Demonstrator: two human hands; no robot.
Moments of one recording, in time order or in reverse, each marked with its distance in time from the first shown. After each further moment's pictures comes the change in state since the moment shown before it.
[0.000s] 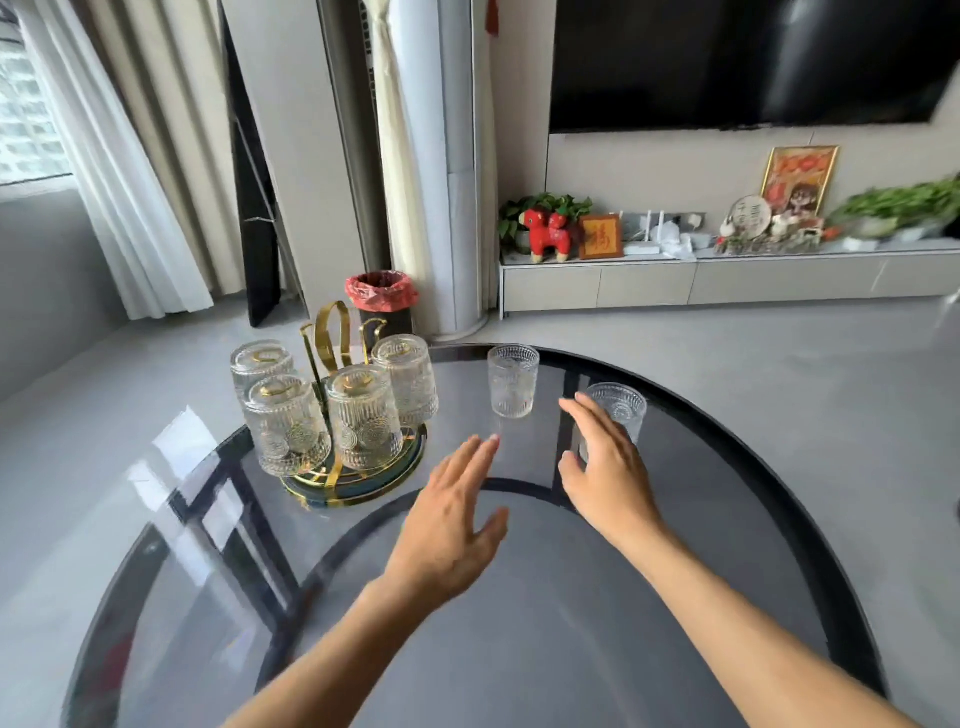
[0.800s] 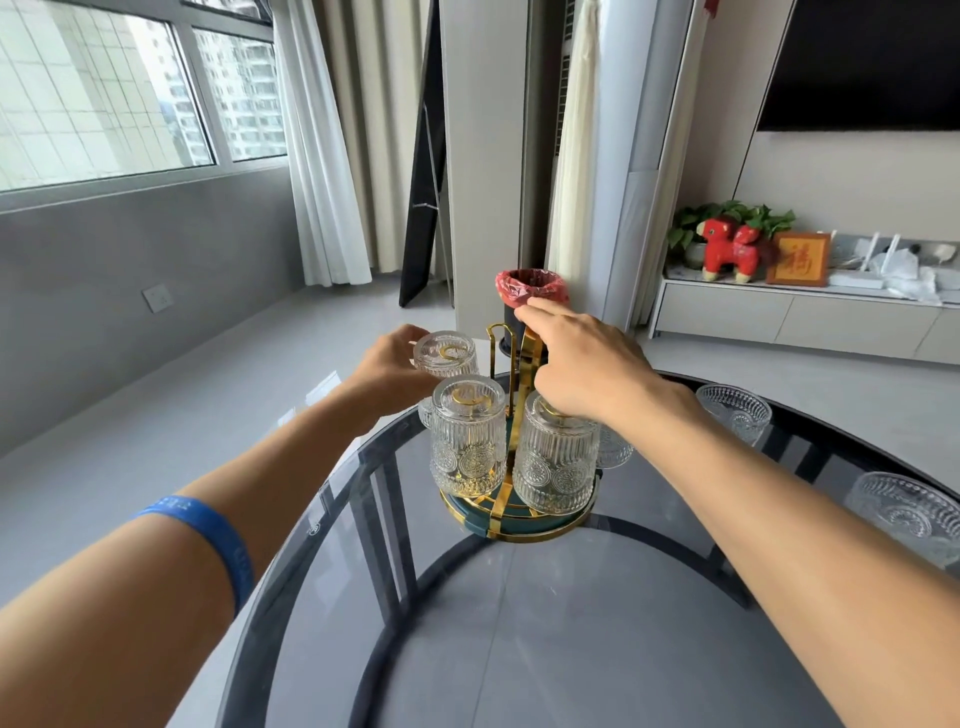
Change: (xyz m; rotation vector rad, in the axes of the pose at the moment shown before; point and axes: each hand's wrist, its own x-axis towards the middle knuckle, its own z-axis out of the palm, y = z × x) left_hand 0.074 -0.184 -0.204 -0.321 0.279 -0.583; right_hand 0.138 -0.213 0.105 -0.251 -0.364 -0.450
